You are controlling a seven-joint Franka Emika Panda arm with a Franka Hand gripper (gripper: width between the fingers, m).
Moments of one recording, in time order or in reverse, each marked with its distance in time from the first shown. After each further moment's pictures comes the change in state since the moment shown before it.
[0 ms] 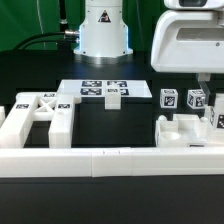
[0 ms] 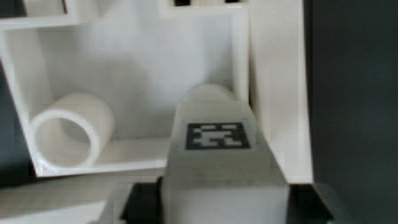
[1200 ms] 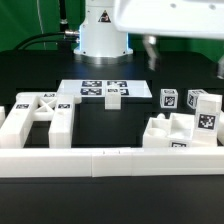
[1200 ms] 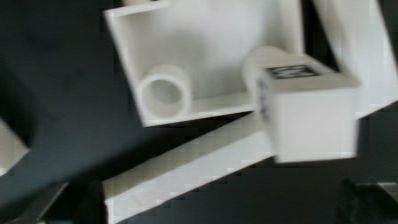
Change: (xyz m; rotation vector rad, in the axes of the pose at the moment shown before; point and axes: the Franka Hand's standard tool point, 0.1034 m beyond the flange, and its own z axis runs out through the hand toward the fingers) arm 0.007 0.070 -0.046 -0.032 0.029 0.164
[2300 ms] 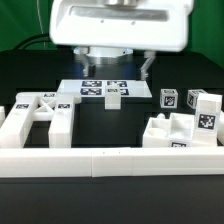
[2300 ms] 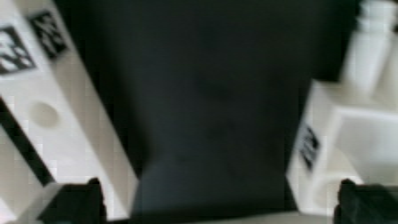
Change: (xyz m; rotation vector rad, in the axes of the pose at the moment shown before) arm -0.058 0.106 0.043 0.007 0.127 -0.248
